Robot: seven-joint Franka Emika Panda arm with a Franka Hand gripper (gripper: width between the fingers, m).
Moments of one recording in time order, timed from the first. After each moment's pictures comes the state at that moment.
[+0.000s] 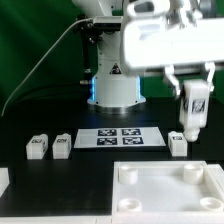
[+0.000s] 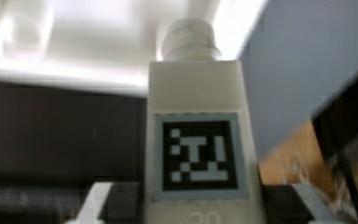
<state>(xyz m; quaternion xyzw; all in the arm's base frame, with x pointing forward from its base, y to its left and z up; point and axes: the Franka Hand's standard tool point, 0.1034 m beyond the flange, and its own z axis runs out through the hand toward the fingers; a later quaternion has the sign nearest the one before) 0.526 0.103 0.145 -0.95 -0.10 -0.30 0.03</state>
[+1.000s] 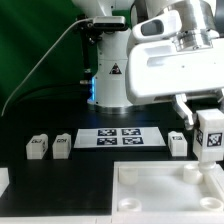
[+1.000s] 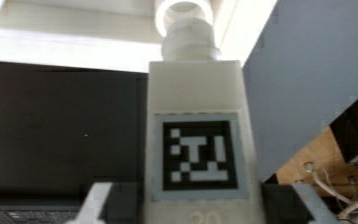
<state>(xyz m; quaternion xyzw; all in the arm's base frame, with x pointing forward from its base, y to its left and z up) 0.609 0.108 0.129 -0.95 -0.06 -0.32 0.04</state>
